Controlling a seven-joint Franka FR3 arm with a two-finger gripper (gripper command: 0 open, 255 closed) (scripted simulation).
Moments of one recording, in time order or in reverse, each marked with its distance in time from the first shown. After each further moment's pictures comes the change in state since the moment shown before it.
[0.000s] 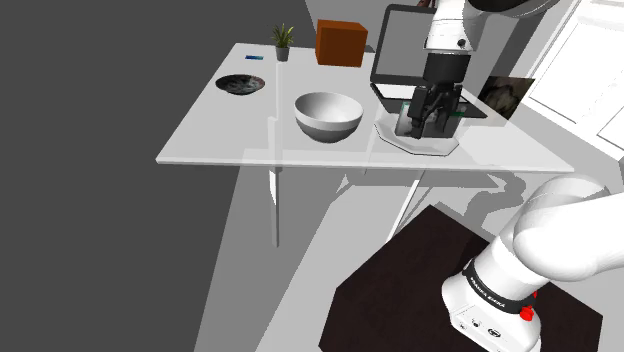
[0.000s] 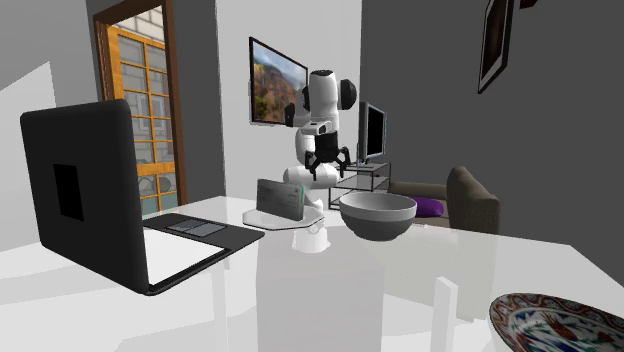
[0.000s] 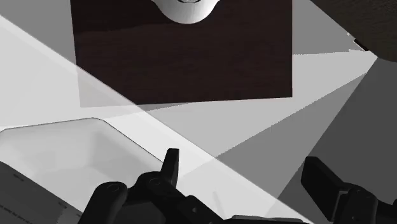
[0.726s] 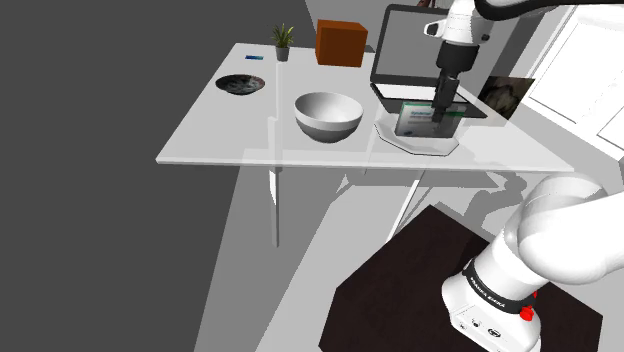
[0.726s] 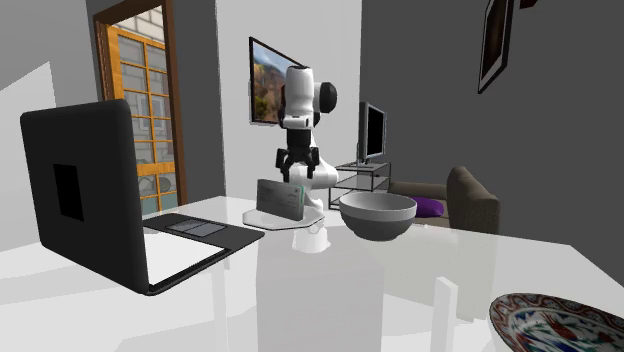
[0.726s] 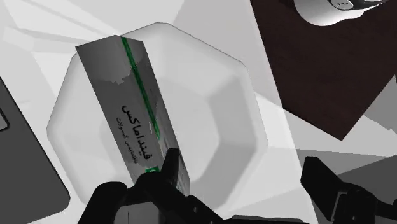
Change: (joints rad) arm 0.085 0.023 -0.229 0.035 -0.278 0.138 -0.642
